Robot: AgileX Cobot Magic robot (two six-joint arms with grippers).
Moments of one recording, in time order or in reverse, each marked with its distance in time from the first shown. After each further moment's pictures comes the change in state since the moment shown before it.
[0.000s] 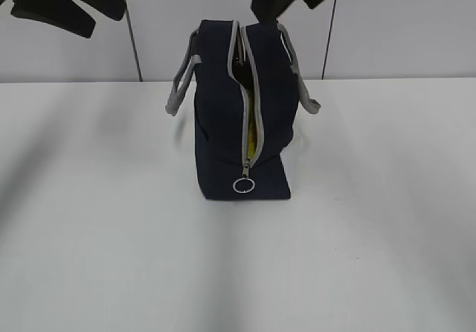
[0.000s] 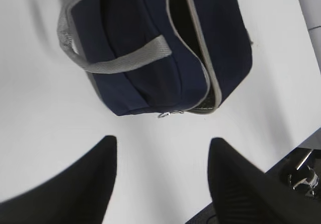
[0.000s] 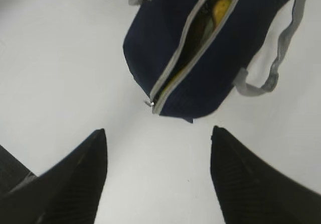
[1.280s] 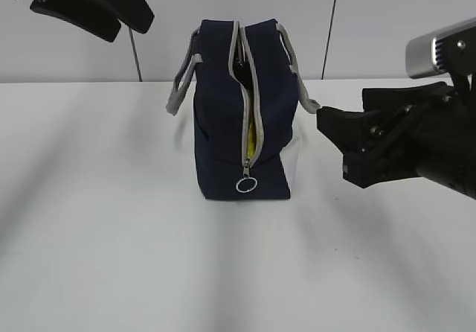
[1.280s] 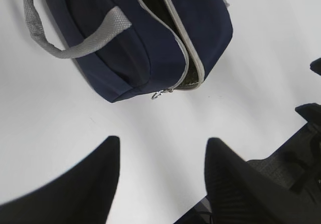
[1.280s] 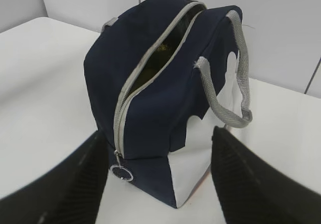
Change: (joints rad) left arm -0.156 -0.046 0.000 0.130 0.008 -0.029; right arm 0.000 -0.453 1.302 0.124 -1.576 -0.099
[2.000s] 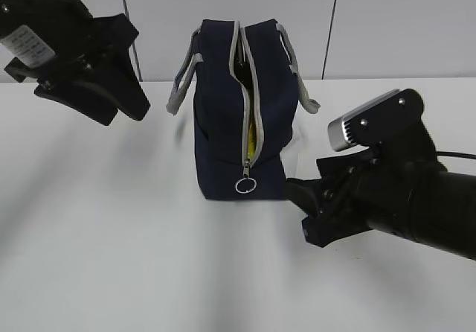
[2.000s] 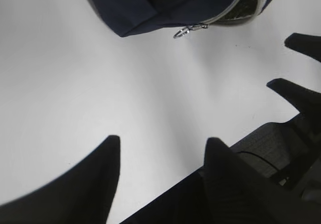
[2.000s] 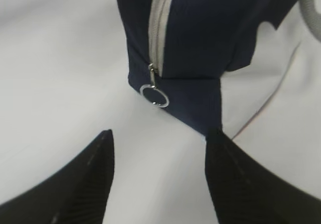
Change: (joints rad) left arm 0.000 0.001 0.240 0.001 -0.037 -0.003; right arm 0.000 0.265 0.002 -0.325 -0.033 0.292
